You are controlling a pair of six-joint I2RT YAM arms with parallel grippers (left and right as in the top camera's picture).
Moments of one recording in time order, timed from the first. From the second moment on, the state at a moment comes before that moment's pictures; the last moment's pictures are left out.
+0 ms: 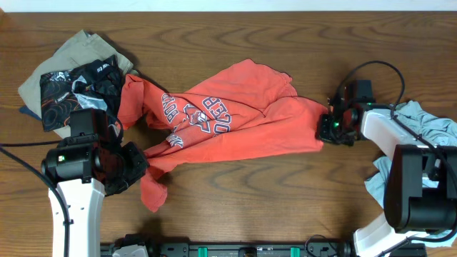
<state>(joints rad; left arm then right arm) 0.16 1.10 1.02 -1.31 0.23 -0.46 -0.03 1.79 0.98 -0.62 -0.29 0.23</state>
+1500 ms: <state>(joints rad) 0.04 1.35 2.12 -1.47 0.25 -0.37 -0.33 1.47 2.10 -1.49 -0.23 0.06</state>
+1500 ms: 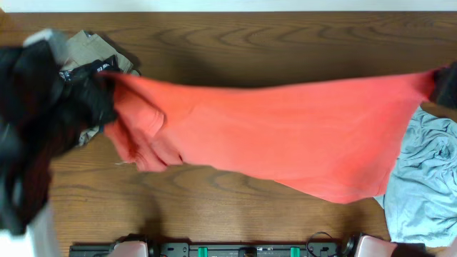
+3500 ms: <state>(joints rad) -0.12 1.67 1.15 -1.51 0.24 -0.26 -0.33 1.86 1.25 -1.32 -0.02 0.13</state>
